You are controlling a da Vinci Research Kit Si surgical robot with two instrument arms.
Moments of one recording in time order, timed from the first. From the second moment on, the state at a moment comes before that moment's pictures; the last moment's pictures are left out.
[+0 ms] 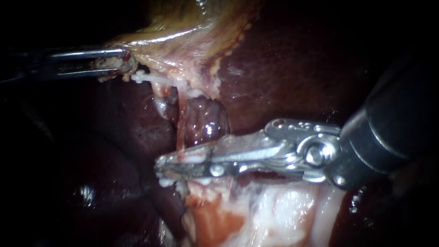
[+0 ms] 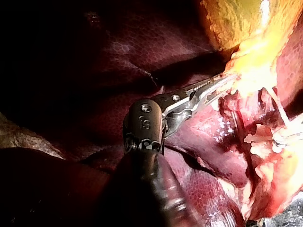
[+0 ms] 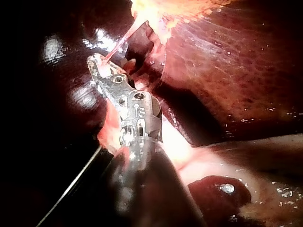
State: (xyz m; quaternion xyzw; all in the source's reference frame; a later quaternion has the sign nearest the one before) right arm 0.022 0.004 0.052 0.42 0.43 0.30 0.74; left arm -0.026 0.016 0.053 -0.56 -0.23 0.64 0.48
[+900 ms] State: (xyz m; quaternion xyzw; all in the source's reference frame) right arm 0.020 0.004 0.059 0.28 0.49 0.25 0.79; left arm -0.027 0.016 0.053 -0.56 -0.23 0.64 0.48
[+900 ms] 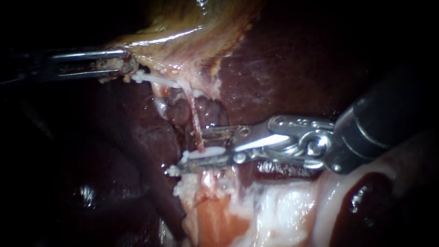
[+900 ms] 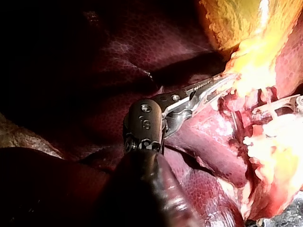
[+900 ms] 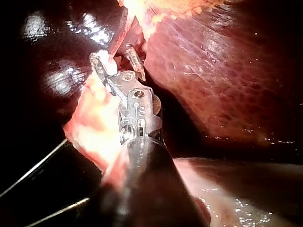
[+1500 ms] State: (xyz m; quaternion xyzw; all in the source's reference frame) right arm 0.007 0.007 0.053 0.22 0.52 0.15 0.81; left arm -0.027 0.016 0.053 -0.56 -0.23 0.64 0.48
